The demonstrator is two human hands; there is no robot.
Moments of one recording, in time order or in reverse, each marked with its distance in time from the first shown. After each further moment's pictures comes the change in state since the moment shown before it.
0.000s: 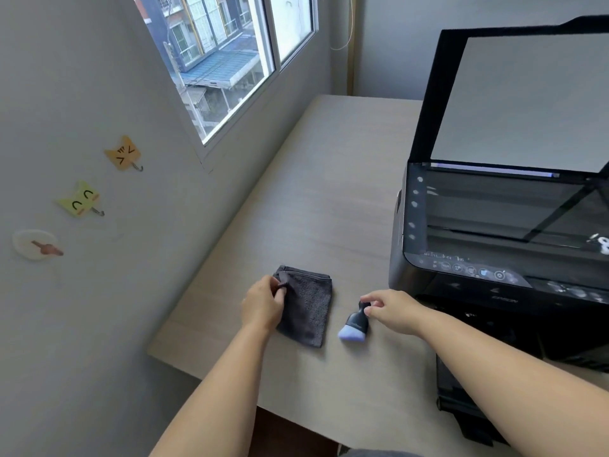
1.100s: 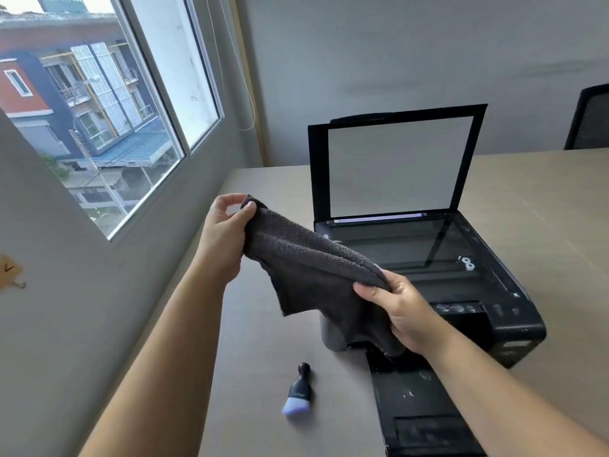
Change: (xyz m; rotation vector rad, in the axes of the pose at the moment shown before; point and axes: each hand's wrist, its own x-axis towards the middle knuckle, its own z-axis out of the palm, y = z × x) left_hand 0.023 0.264 -0.132 -1.092 -0.253 0.280; right_hand -0.127 -0.010 -0.110 1.284 0.379 -0.514
